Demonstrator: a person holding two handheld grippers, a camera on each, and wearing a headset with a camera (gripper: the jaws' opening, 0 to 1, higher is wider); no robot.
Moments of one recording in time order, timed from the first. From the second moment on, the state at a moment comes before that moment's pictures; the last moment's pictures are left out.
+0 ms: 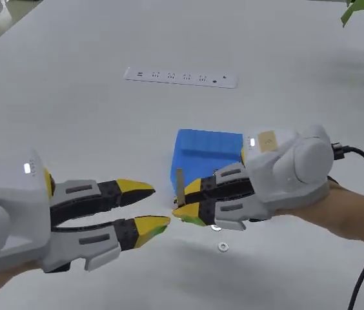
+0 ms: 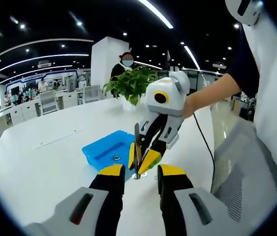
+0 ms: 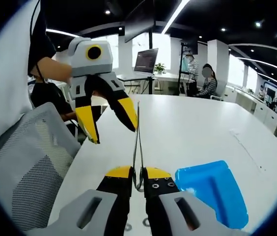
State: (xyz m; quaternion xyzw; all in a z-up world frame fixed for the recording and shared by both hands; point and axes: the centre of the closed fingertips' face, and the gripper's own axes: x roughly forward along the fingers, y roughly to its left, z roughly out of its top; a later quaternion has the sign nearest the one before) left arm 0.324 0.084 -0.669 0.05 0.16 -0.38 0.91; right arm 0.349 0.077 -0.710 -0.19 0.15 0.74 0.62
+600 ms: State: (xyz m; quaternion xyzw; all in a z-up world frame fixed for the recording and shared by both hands) left arm 0.316 0.100 -0.674 0.00 0.15 -0.33 0.93; right arm 0.429 0.052 -0.667 -0.17 0.12 0.67 0.71
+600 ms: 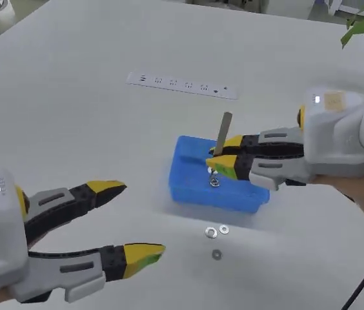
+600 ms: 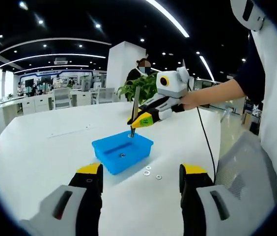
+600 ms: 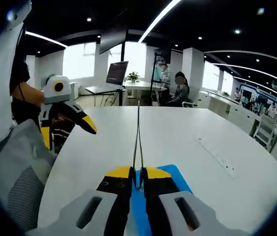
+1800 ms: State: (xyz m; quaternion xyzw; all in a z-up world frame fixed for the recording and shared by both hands) left arm 0.299 0.113 -0.697 -0.03 0.18 -0.28 0.94; right arm 0.465 0.047 -0.754 -0.12 0.23 0.61 0.75
